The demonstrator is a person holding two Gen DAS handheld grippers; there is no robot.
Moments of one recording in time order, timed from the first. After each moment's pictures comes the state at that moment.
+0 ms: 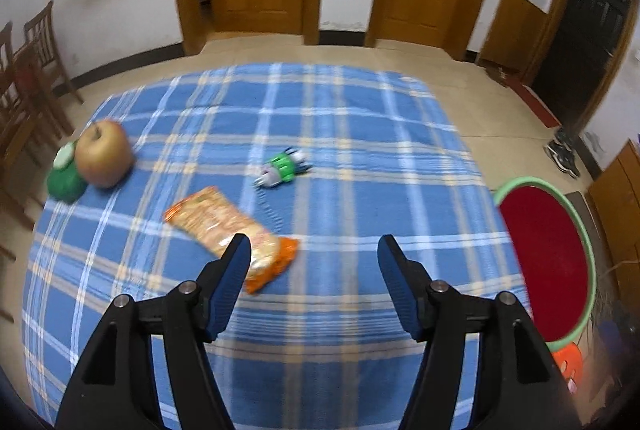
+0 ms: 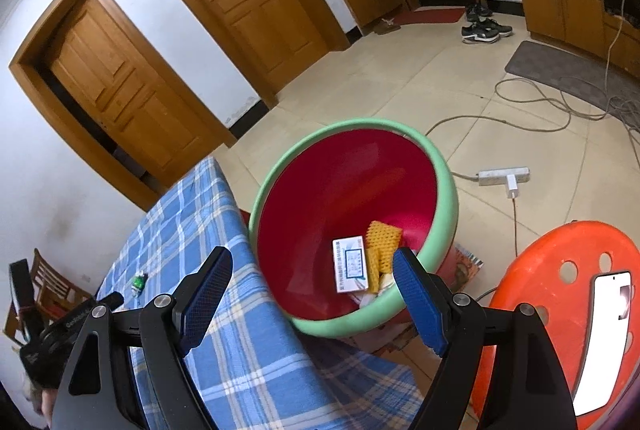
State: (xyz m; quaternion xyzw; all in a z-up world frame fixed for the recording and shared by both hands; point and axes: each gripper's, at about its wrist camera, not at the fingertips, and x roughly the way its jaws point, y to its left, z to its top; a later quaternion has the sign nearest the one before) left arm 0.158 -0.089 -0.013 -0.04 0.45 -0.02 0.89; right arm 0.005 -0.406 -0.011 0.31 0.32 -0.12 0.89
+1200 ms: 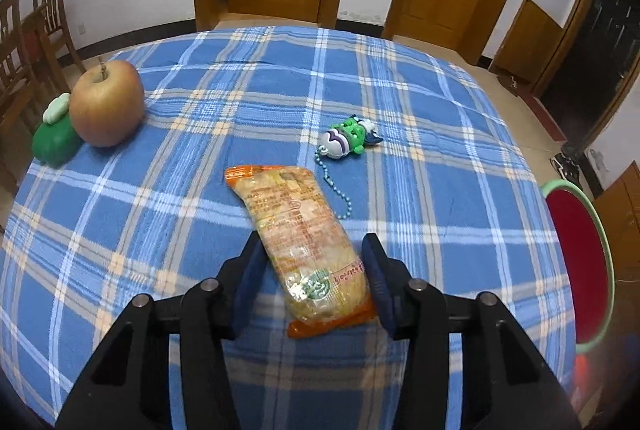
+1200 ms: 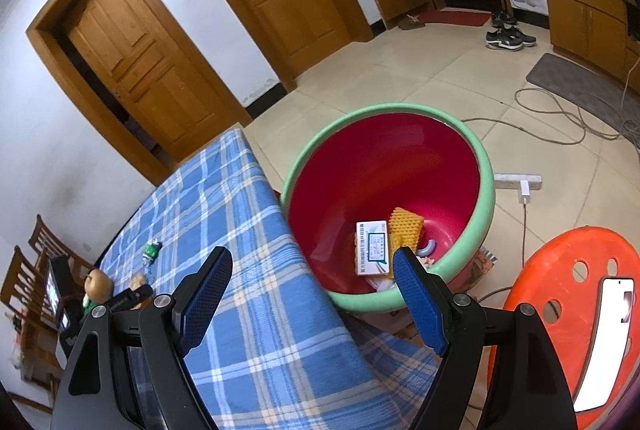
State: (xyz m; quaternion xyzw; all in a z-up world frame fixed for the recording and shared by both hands) left arm 0.160 -0.041 -0.059 -0.07 0.46 -0.01 0.88; right arm 0.008 -0.367 0.003 0.27 0.34 -0.08 0.90
